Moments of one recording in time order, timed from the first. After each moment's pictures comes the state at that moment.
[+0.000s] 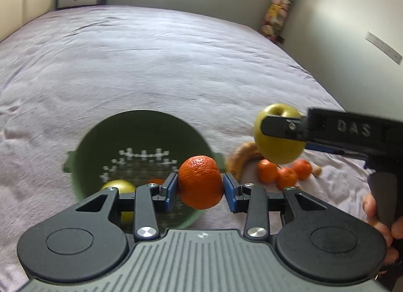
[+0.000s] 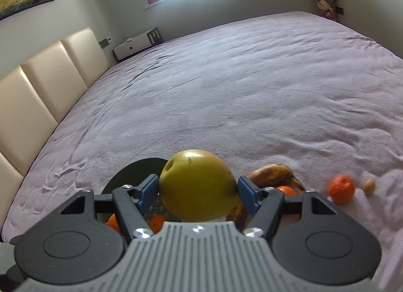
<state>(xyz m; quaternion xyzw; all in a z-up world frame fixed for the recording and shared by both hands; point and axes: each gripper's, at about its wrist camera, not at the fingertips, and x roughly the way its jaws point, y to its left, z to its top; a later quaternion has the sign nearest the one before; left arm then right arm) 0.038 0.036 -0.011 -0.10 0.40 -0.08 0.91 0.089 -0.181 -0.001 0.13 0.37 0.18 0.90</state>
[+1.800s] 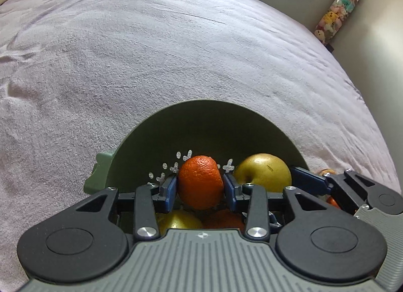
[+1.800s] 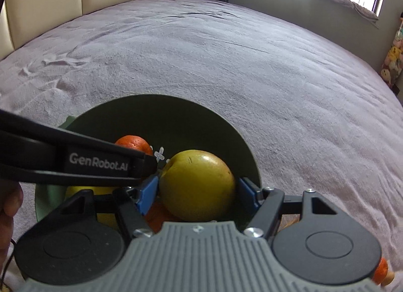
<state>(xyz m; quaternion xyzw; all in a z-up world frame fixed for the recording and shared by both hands) 0.112 0.112 -0.088 -0.18 0.45 0.00 0.87 0.134 -0.036 -0.096 -0.16 0.37 0.26 0.88</state>
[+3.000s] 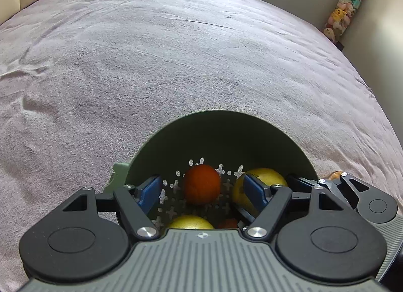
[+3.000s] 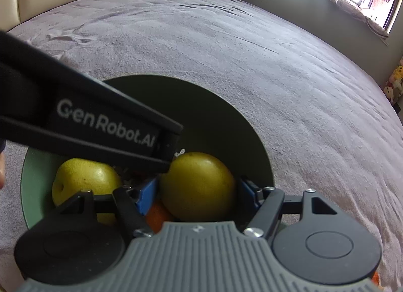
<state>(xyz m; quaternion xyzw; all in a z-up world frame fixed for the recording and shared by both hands) 0.111 0.106 -0.072 -0.15 0.45 0.03 0.88 0.136 -0.023 -0.108 -0.20 0.38 0.26 0.87</state>
